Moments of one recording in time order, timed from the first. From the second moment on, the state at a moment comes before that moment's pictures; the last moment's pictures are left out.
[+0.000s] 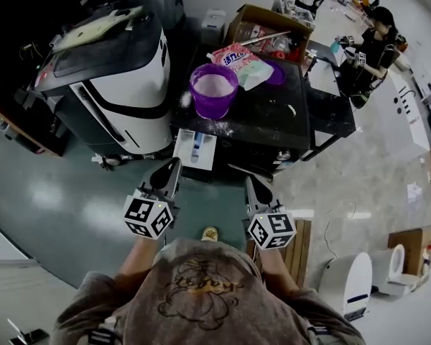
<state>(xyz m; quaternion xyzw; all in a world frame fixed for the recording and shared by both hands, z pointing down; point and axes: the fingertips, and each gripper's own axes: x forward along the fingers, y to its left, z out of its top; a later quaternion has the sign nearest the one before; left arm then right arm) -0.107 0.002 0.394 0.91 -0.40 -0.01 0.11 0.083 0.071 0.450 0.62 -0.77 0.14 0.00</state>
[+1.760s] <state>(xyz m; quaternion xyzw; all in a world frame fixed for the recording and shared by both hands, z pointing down) -0.046 -0.230 0.377 0.92 -0.38 -0.01 0.08 0.153 -0.132 0.447 0.66 -0.74 0.14 0.00</state>
